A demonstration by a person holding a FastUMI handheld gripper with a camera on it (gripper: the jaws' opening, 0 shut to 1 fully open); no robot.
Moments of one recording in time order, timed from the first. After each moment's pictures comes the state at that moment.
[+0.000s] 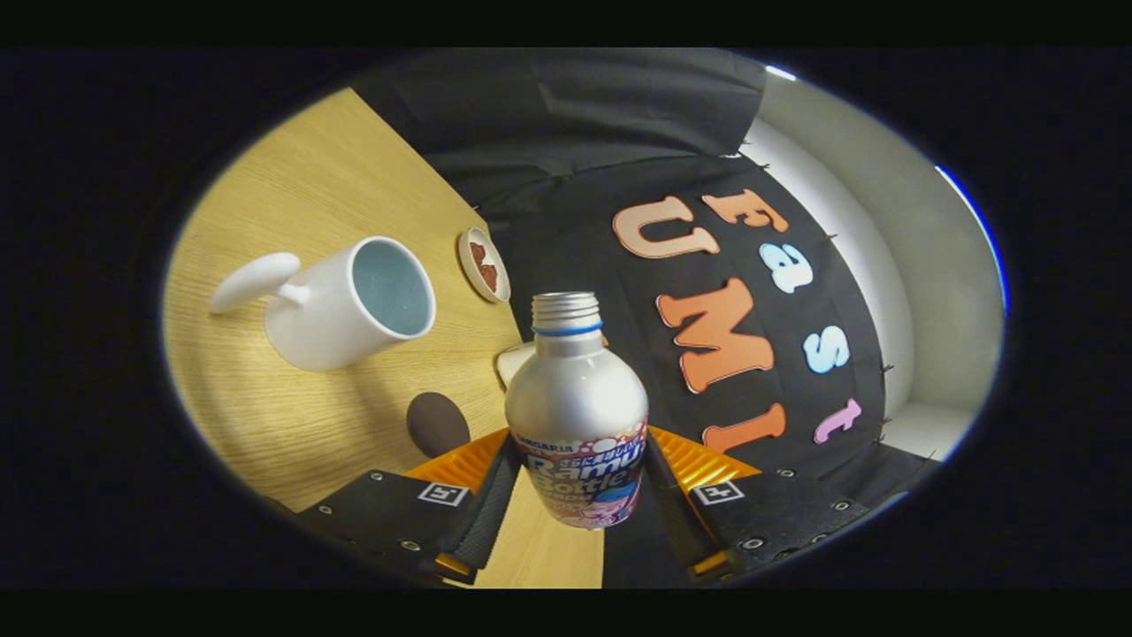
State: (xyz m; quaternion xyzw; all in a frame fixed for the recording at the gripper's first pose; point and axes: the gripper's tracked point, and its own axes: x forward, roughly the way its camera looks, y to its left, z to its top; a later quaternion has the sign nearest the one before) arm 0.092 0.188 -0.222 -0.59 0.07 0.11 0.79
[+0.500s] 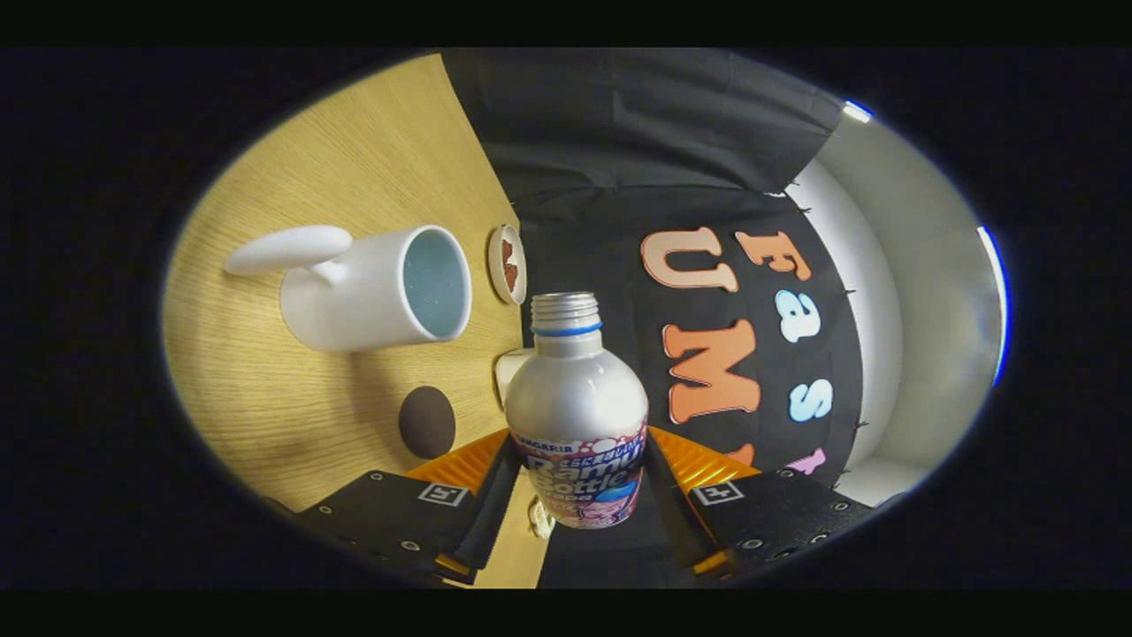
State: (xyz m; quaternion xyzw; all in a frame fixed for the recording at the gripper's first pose) arm 0.093 0.206 -0.227 -0.67 0.05 0.14 0.73
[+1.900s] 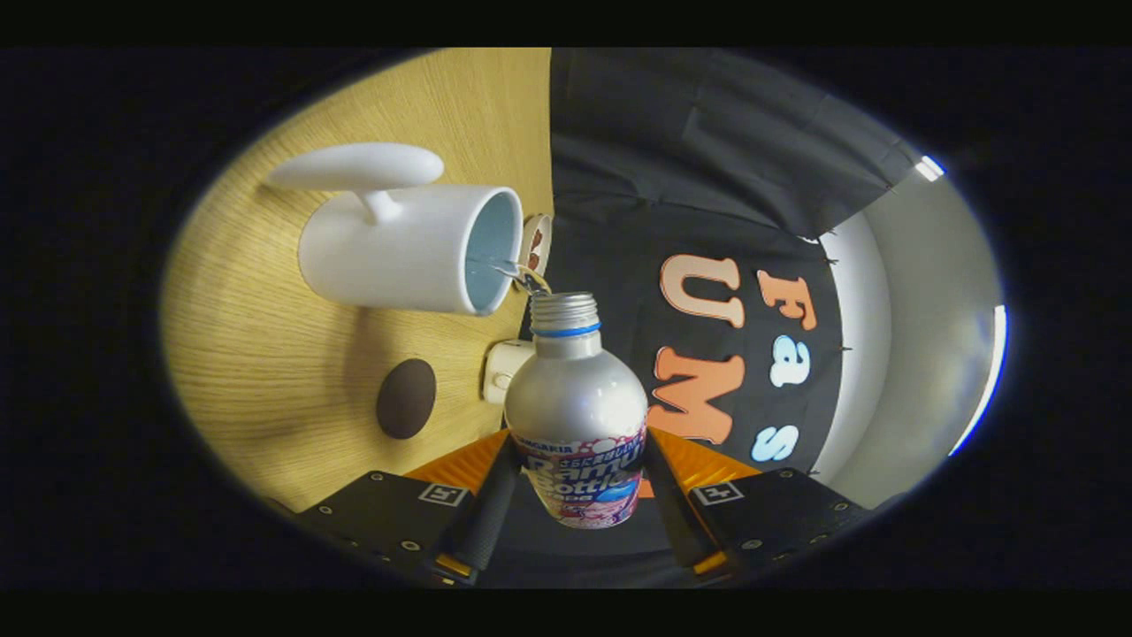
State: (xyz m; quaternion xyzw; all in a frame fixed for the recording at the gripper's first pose) arm 0.099 0.206 -0.221 -0.75 0.01 0.14 0.64
